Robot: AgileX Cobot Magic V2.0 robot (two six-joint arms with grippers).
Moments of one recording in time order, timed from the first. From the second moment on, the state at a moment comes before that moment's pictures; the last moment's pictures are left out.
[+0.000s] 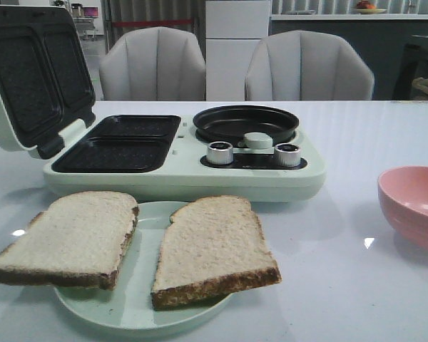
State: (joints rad) left arm -0.05 0.00 0.00 -0.07 0.04 0.11; right arm -0.05 -0.01 0.03 0.01 0.04 -0.02
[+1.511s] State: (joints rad) left arm -0.05 0.46 -0.60 -0.12 0.65 0.11; right arm -0.05 0.57 -0.64 0.01 0.79 -0.02
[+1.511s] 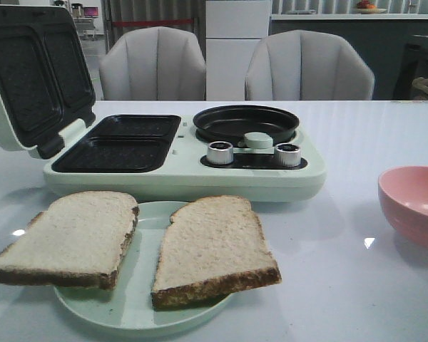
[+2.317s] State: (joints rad) left arm -0.21 0.56 -0.58 -0.14 0.62 0.33; right arm -0.05 0.59 -0.63 0.01 0.76 -0.02
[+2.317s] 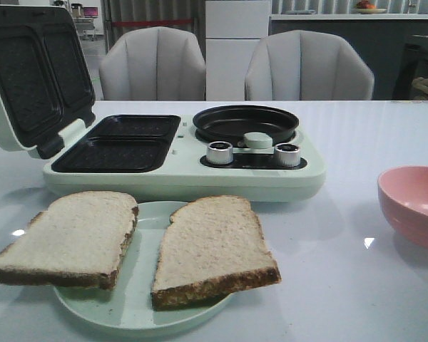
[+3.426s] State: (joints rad) left arm -0.88 1.38 -0.51 1.03 0.53 -0.45; right arm -0.05 0.59 -0.63 0.01 0.76 -0.02
